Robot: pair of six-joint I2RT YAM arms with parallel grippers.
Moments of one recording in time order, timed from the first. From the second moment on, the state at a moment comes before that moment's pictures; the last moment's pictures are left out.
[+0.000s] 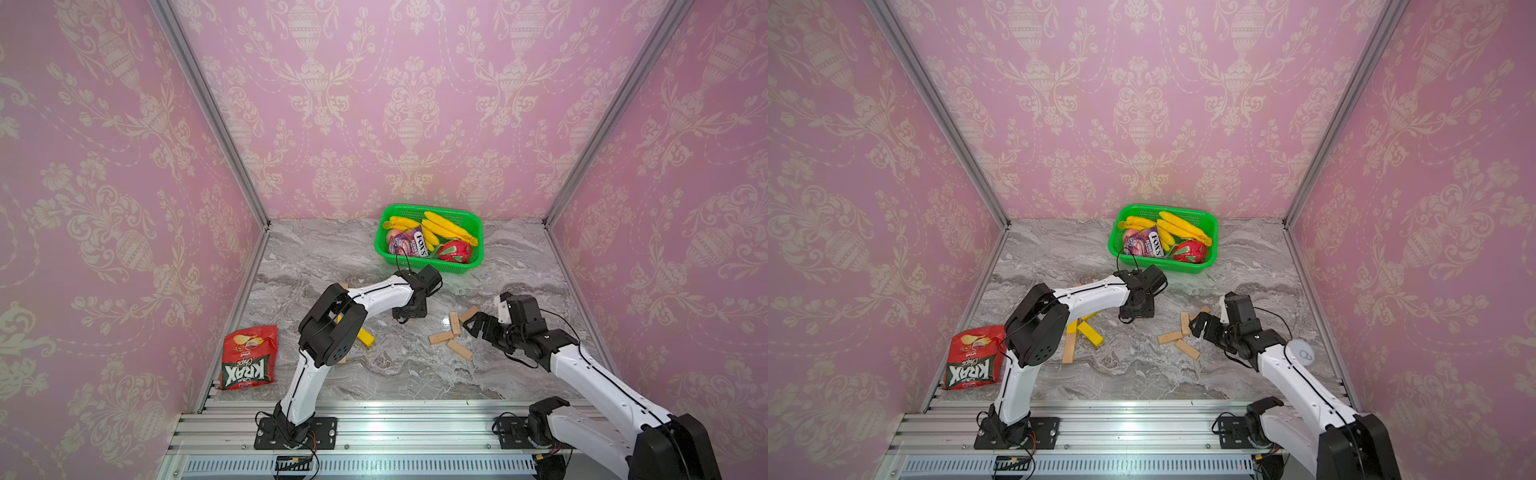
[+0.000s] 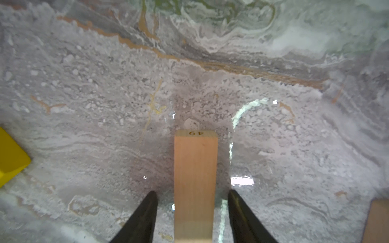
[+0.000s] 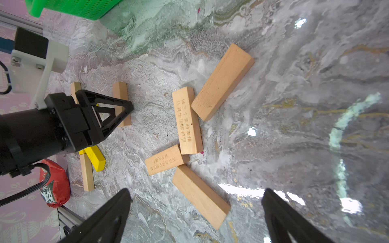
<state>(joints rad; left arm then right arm) -0.78 2.12 1.56 -0.79 -0.18 -0.82 0.31 1.01 0.51 -0.41 -0.29 0.66</state>
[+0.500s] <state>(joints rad) -0.80 2.00 1.49 -0.72 -0.18 -0.67 0.31 1.00 0.52 -0.44 -0.29 0.66</state>
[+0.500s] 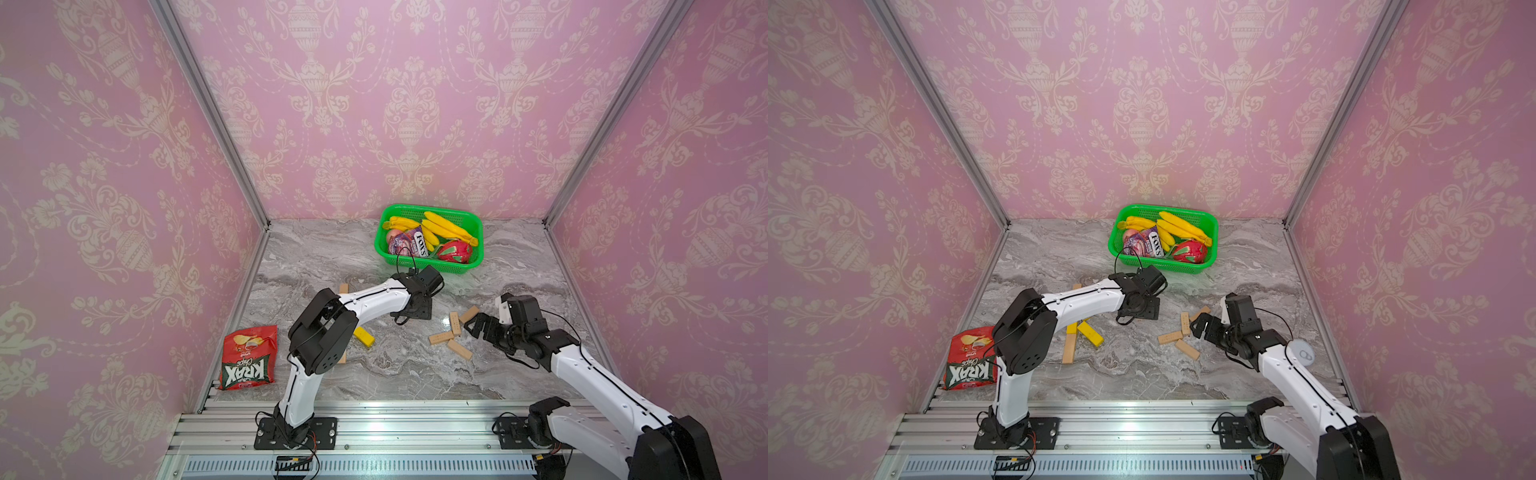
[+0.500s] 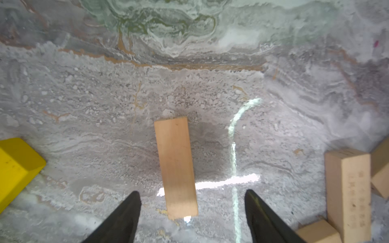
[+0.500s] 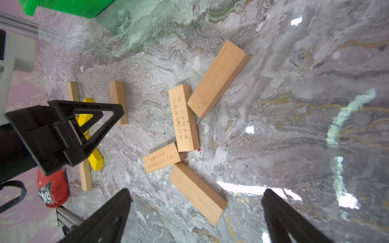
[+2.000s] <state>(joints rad) -0.96 1.95 1.37 -0.53 0.07 0.04 0.14 0.71 0.38 -0.54 -0.44 0.74</state>
